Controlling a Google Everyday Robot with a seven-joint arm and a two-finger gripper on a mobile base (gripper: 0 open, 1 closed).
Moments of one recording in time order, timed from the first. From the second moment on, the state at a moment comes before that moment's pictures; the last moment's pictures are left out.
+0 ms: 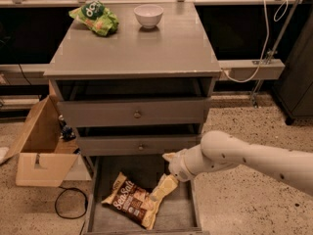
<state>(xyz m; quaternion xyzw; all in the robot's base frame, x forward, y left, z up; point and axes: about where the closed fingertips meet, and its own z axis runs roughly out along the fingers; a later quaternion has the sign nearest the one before) 0.485 -0.011 0.546 -0.52 0.76 0.29 0.25</state>
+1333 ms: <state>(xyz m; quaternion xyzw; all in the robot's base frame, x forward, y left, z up) 0.527 0.013 0.393 -0.51 0.76 0.31 0.26</state>
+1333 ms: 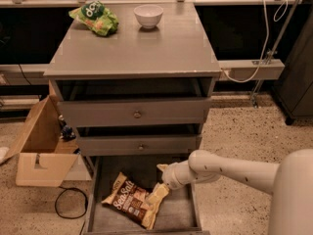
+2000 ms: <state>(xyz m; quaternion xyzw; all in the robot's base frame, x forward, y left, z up) 0.563 0.033 0.269 -0.54 0.75 0.29 0.27</state>
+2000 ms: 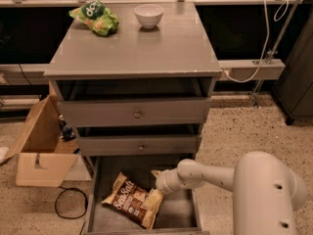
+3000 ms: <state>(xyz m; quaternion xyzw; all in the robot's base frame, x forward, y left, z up) 0.573 0.069 0.148 -0.55 0.75 0.28 0.24</state>
